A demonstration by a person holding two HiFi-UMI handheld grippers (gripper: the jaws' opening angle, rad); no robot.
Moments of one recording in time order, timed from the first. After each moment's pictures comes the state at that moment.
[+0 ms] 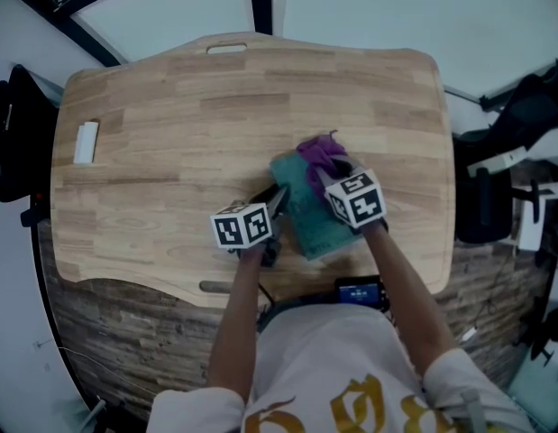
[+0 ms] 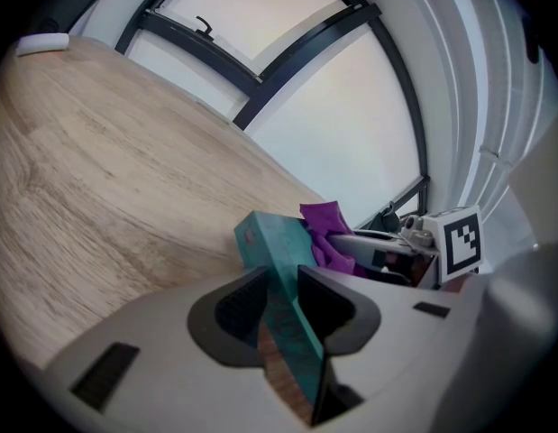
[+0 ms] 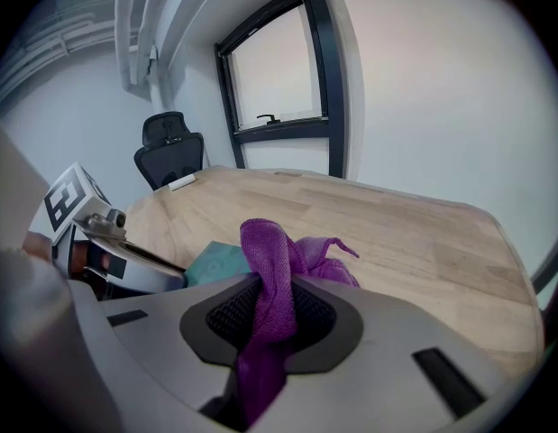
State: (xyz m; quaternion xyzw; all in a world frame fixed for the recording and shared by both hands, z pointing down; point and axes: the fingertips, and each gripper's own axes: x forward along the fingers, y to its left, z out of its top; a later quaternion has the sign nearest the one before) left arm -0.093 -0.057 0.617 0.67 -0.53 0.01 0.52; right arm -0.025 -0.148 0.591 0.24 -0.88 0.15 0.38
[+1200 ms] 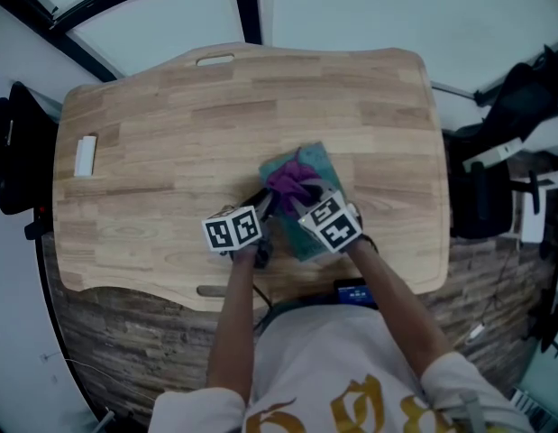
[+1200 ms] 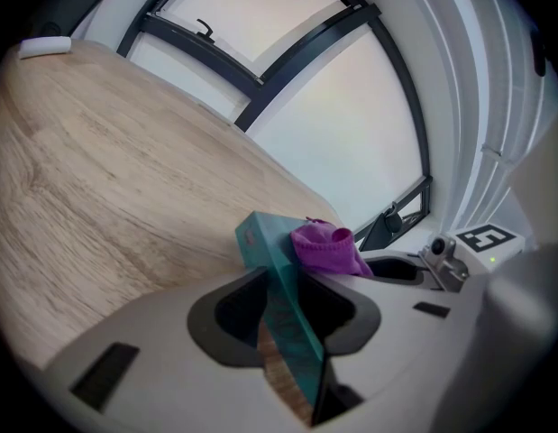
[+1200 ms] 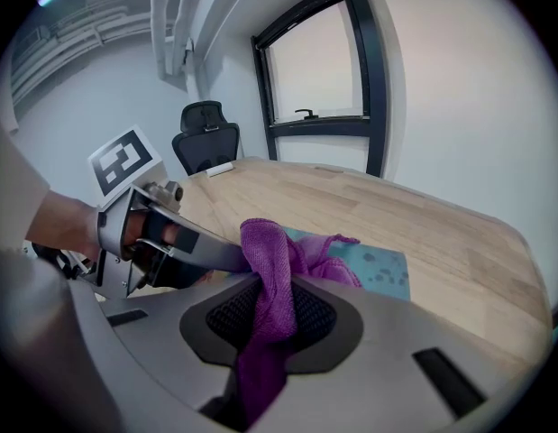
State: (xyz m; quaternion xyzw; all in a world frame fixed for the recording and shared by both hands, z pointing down) left arm -0.094 -0.060 0.610 0.67 -0.54 0.01 0.51; right arm -0.049 -0.072 0.589 0.15 -0.90 0.12 0.39
